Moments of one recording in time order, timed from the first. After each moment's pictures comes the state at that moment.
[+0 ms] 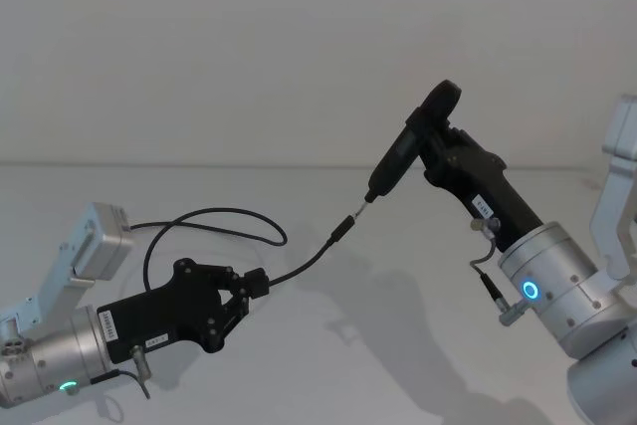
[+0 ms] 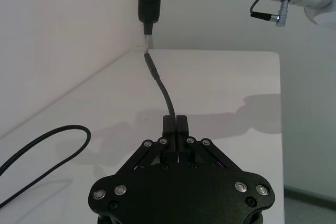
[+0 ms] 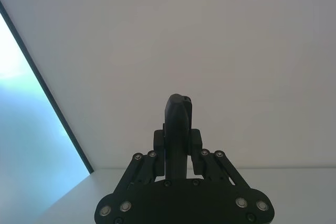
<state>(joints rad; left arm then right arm) -0.36 0.58 0.51 -1.49 -0.61 -0.15 -0.78 0.24 0.25 -0.27 -1.71 0.76 0.10 0.21</state>
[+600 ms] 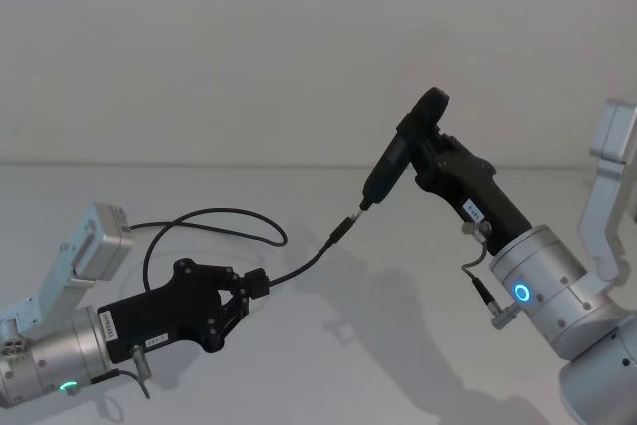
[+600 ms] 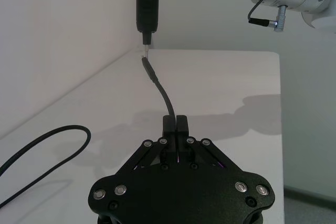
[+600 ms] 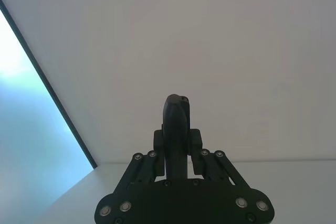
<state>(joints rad) -0.36 0.58 0.51 -1.49 -0.61 -0.15 -0.78 0.25 0.25 -0.29 -1.68 0.77 0.11 0.21</state>
